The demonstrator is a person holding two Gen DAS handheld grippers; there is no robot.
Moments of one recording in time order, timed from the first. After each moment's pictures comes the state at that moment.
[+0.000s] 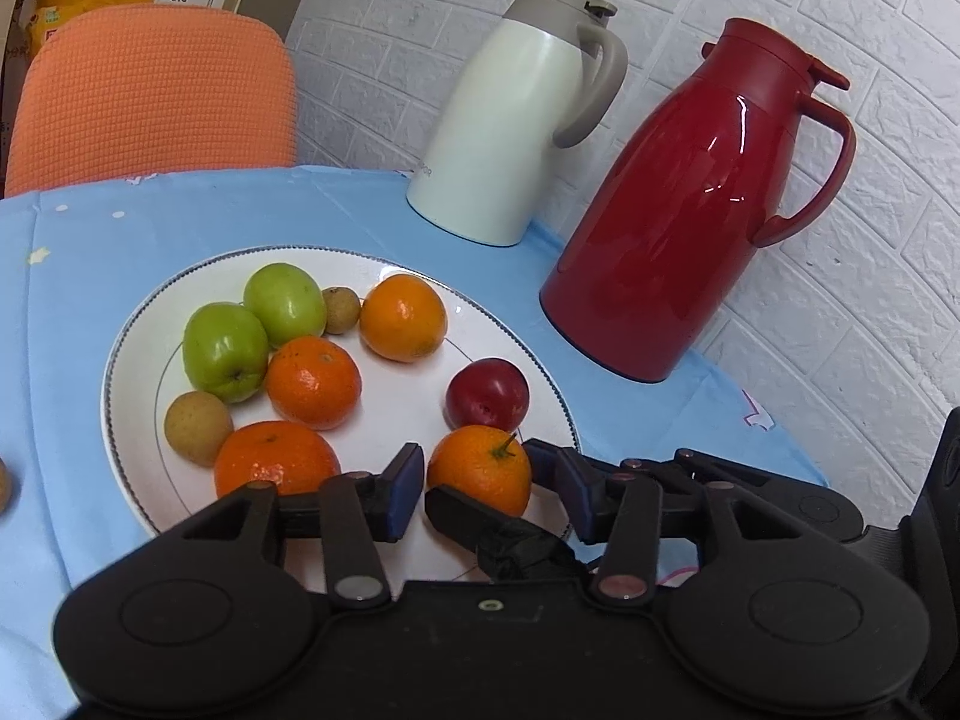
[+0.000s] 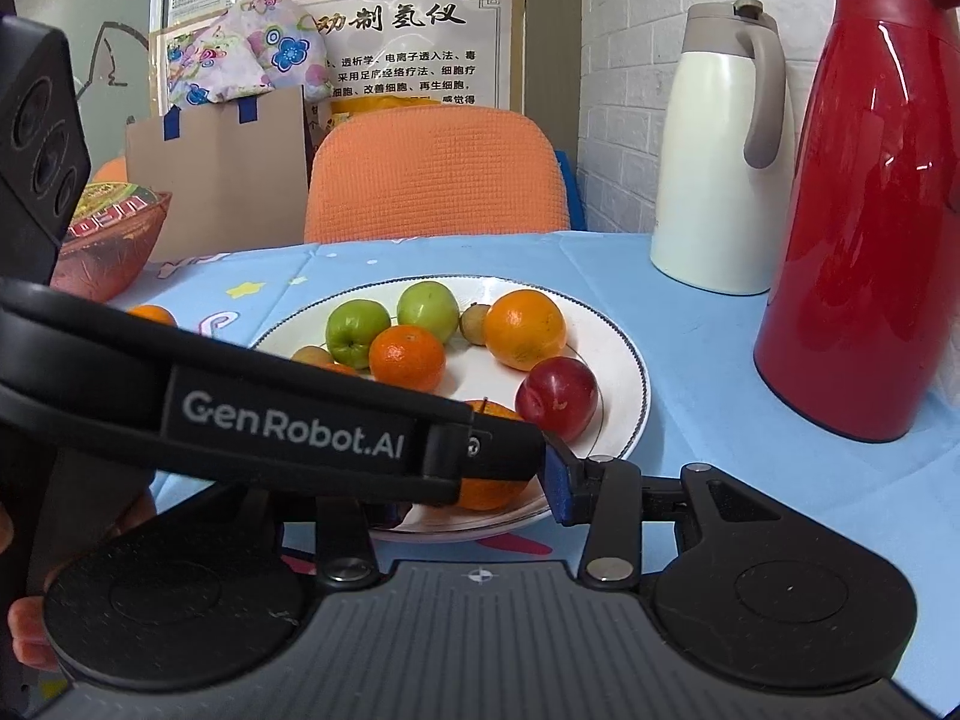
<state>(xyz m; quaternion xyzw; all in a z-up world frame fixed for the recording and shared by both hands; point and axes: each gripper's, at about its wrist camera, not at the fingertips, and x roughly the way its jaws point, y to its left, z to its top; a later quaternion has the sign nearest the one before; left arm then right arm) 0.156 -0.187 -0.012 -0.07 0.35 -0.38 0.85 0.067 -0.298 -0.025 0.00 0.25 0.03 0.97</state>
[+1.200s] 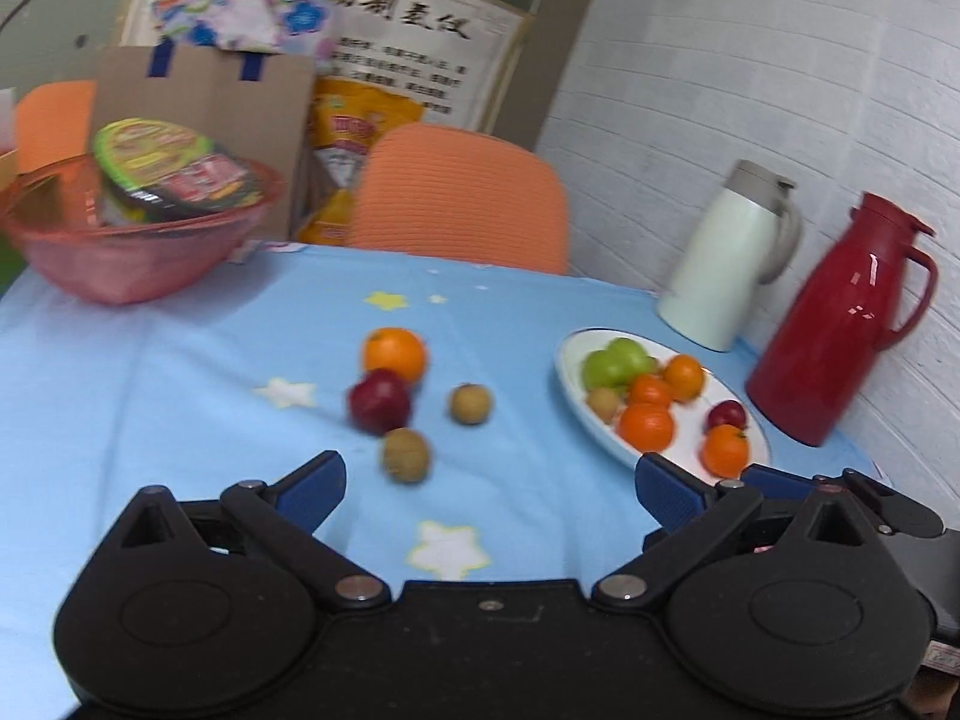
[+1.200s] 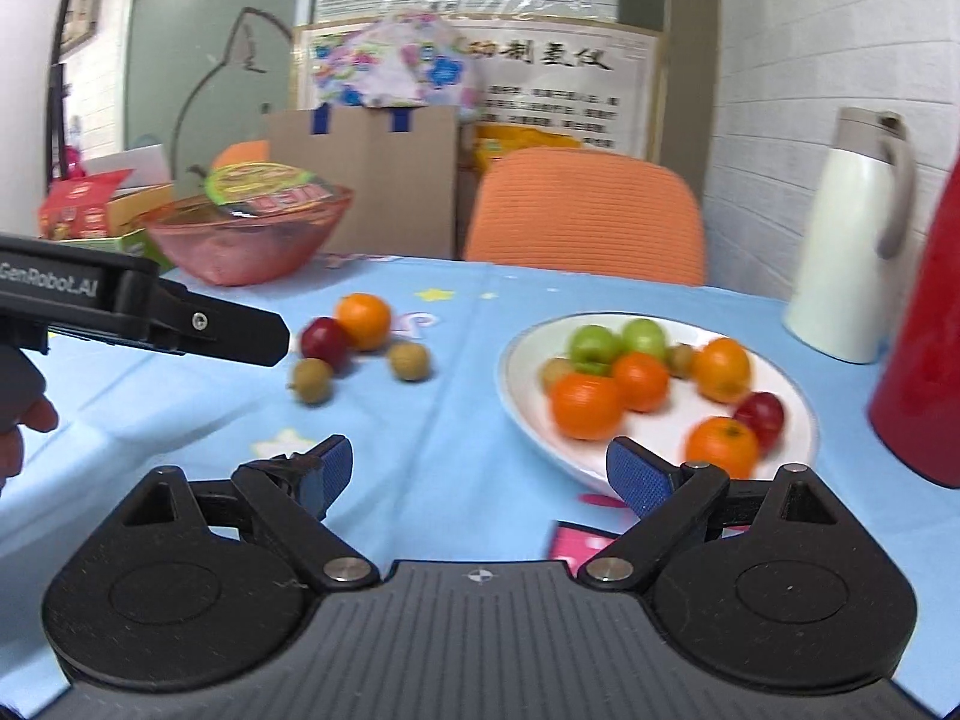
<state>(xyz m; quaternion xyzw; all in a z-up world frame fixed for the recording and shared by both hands) 0.052 -0.003 0.018 -0.11 0.28 -0.16 0.94 0.016 -0.216 -0.007 -0.05 0.21 0.15 0.96</state>
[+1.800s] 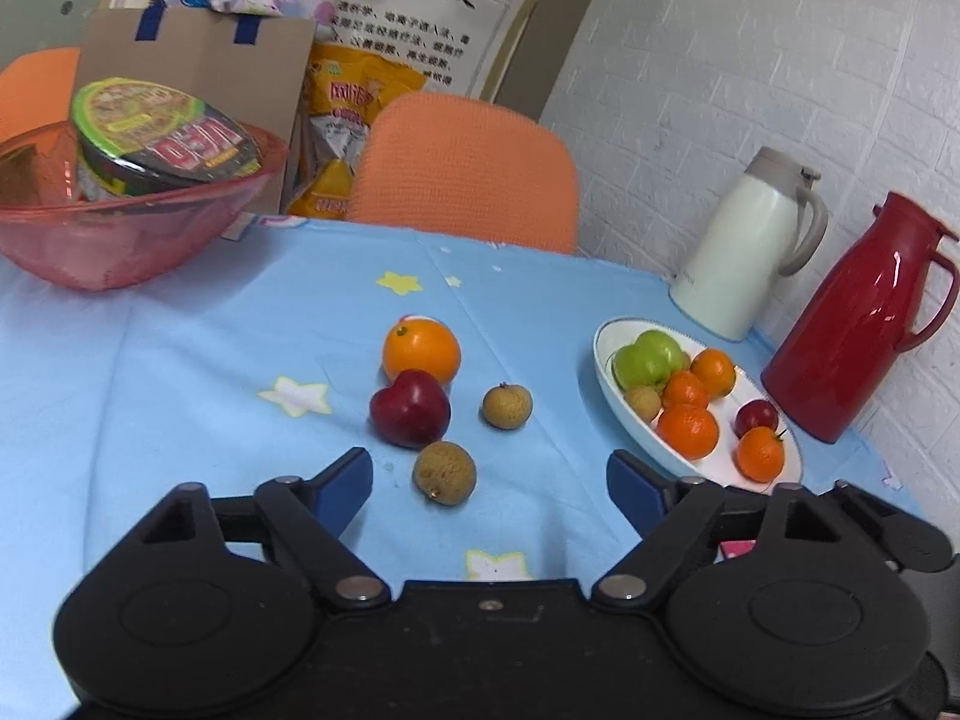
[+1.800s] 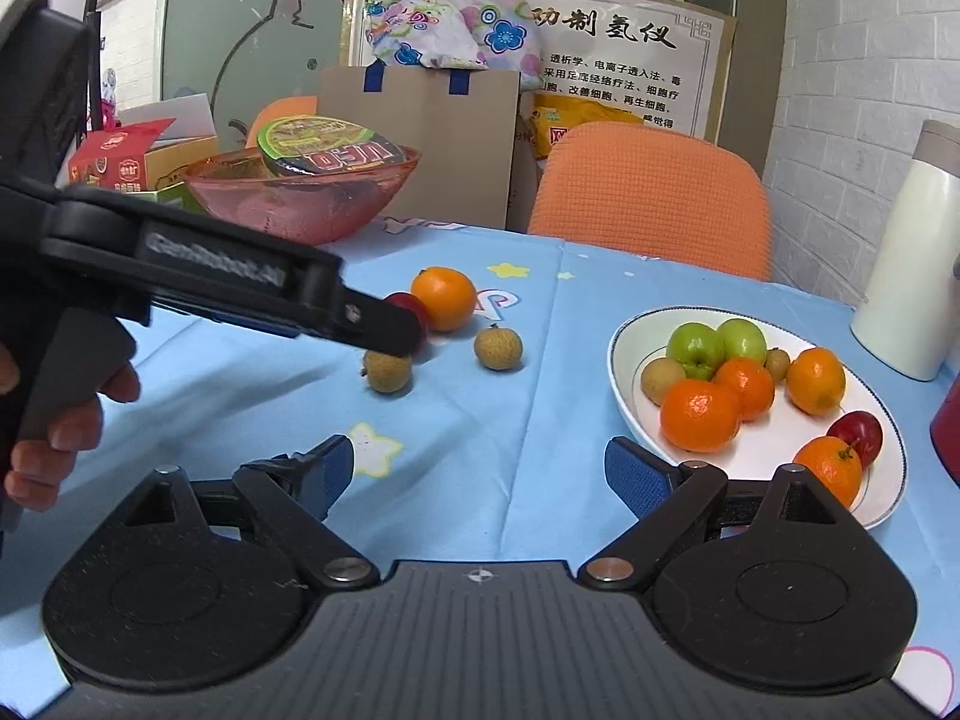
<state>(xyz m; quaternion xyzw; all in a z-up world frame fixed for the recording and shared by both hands) 0.102 0.004 0.001 -0.11 0.31 -0.19 0.92 0.030 -0.174 -0.014 -0.08 0.24 0.17 0.95</state>
